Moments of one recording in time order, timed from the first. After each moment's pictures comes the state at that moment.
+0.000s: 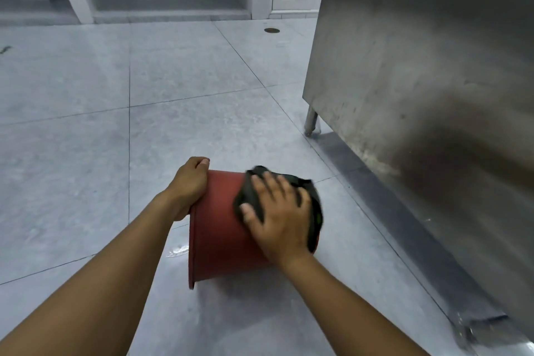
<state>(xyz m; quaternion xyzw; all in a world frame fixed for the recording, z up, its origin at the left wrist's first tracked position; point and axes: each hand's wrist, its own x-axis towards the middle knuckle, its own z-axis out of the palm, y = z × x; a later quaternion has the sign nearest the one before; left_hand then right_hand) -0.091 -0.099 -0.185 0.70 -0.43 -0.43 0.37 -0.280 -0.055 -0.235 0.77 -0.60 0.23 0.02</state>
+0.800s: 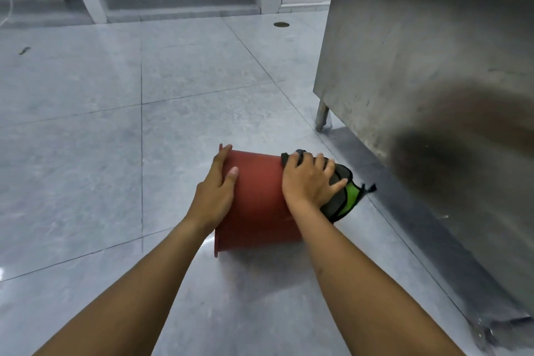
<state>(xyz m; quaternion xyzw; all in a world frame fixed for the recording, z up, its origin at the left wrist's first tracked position) -0.116 -0.062 -0.197 0.64 -0.56 -0.33 0.41 -0.274 -0.128 -0.216 0.52 -0.81 0.24 -0.14</state>
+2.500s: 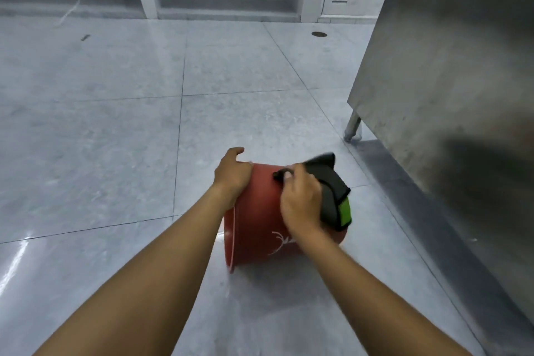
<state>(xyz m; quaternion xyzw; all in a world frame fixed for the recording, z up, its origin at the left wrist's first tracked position) -0.092 -0.069 -0.181 0.72 -0.37 -0.39 0.43 -0.231 -0.053 -0.195 0.66 -0.60 0.40 -0.22</state>
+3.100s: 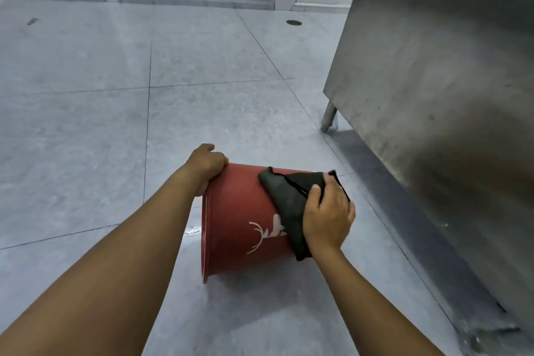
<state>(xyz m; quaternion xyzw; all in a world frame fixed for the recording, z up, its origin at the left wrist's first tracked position) -0.079 -0.105 -0.189 0.73 -0.34 -0.48 0.35 -0.311 -0.062 -0.254 0.58 -0.74 0.33 -0.09</state>
